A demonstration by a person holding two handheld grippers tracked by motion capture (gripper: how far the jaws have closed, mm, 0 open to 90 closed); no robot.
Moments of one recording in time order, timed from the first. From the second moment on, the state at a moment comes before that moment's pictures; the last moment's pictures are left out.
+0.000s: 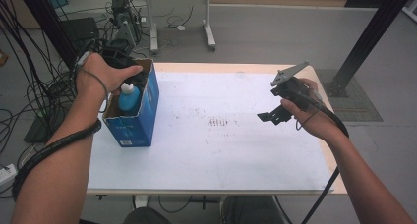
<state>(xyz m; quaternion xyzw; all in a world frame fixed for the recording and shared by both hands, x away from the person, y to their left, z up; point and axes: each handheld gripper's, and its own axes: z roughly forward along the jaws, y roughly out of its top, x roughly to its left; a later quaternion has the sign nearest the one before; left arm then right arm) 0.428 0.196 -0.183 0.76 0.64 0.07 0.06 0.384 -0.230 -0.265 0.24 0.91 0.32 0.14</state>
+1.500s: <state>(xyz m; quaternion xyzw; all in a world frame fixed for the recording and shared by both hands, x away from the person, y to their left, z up) 0.405 0.069 -0.187 0.85 0.51 0.05 0.13 0.492 -0.241 -0.229 0.38 0.91 0.17 0.10</state>
